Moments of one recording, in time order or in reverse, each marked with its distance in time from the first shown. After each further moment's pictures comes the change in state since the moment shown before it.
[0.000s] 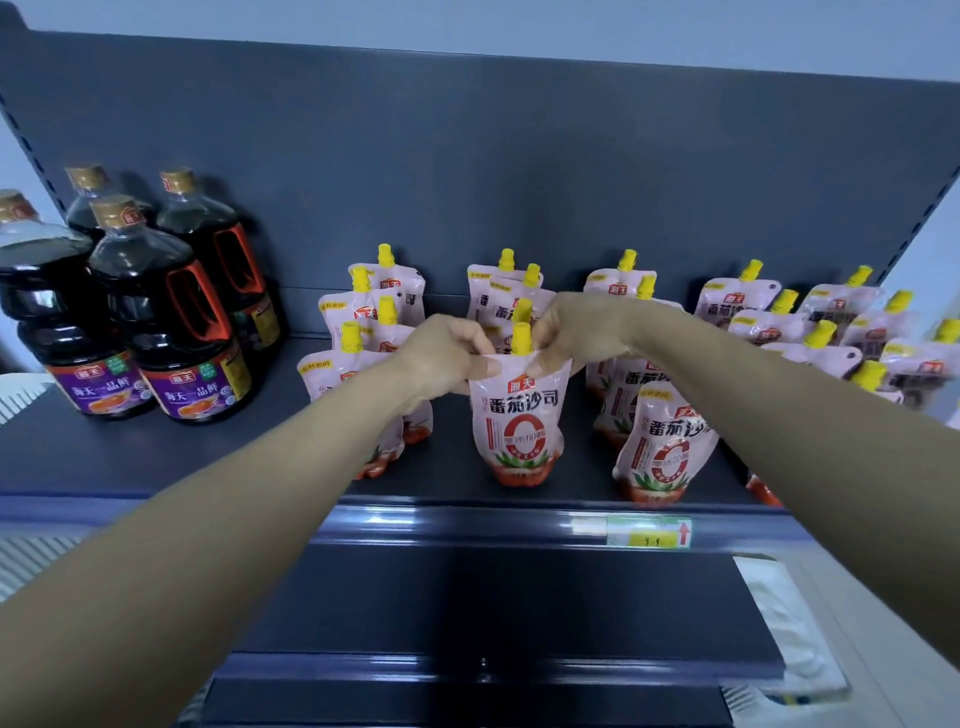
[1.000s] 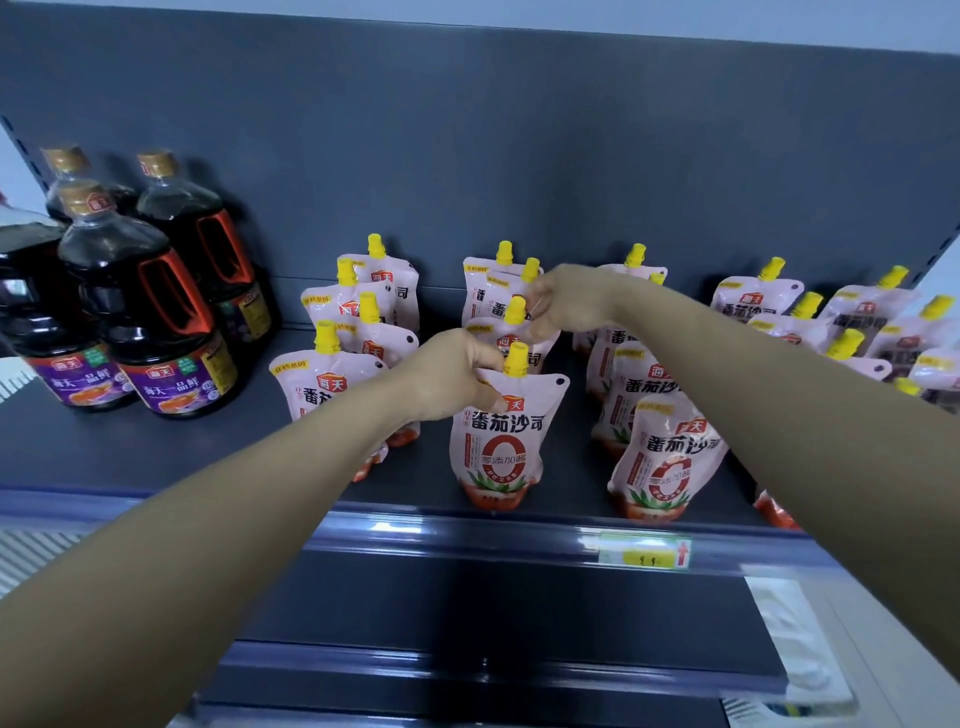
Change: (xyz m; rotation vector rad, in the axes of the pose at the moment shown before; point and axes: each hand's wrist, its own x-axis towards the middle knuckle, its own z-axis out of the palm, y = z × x) left_hand 0.016 -0.008 0.016 0.363 -0.132 0.098; right_hand 0.042 0.016 -0.023 -0.204 0.106 0.041
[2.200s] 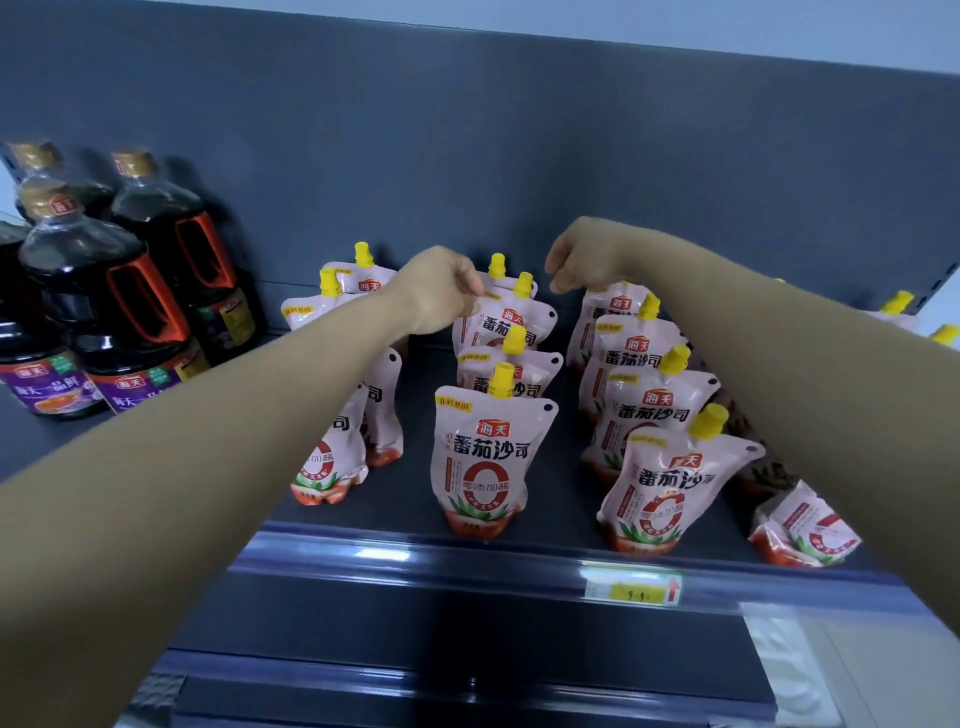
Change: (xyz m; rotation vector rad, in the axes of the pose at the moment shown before) left_hand 0.067 0.023 -0.051 0.099 0.272 -0.040; right_hand 0.034 0.022 -0.050 -0.018 0.135 0.073
